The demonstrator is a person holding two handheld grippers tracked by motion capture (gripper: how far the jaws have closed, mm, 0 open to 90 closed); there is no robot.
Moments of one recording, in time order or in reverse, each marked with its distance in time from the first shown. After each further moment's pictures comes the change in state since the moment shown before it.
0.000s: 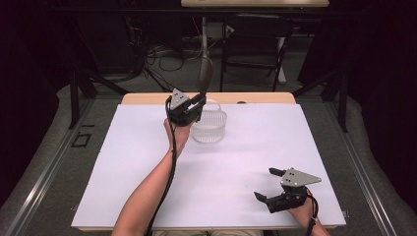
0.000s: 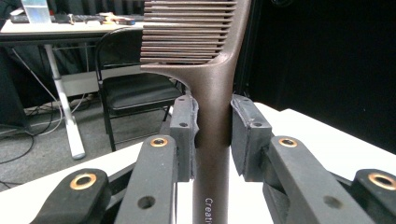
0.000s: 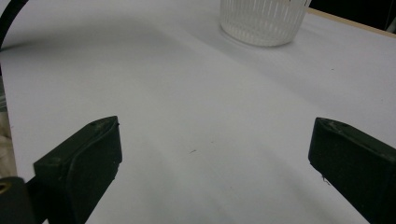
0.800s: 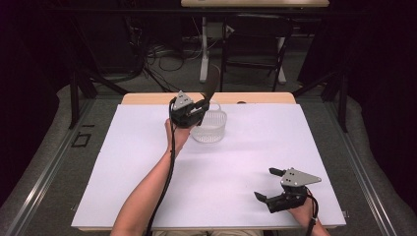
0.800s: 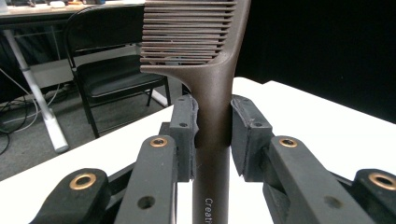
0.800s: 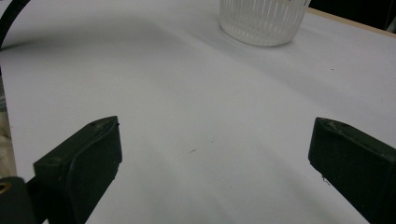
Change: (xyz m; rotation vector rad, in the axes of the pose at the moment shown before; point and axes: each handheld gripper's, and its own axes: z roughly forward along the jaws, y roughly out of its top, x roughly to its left) left arm 0.004 -0.008 0.007 0.089 -0.088 0.052; right arm 0.000 0.000 0.000 0.001 0.000 0.001
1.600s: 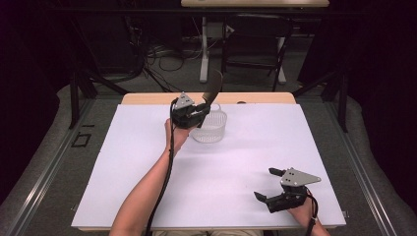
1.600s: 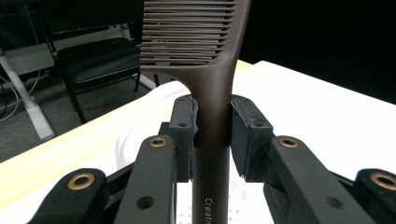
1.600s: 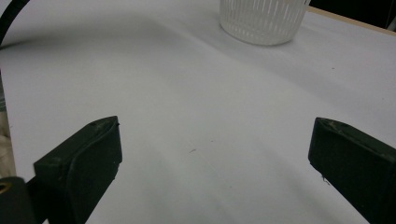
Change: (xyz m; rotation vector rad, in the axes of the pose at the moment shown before) left arm 0.006 -0.007 0.006 0.080 -0.061 0.008; right arm 0.000 0.000 0.001 0.003 0.000 0.005
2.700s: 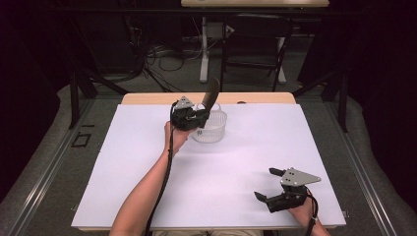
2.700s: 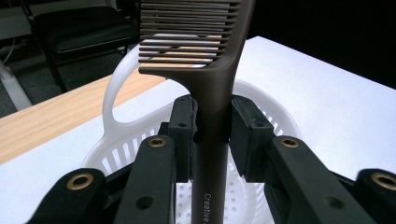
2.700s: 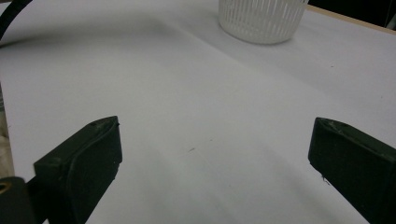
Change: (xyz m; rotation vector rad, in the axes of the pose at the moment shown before) left arm 0.007 -0.014 0.006 0.093 -0.041 -0.053; right arm 0.000 0.000 0.000 0.004 -0.002 0.004
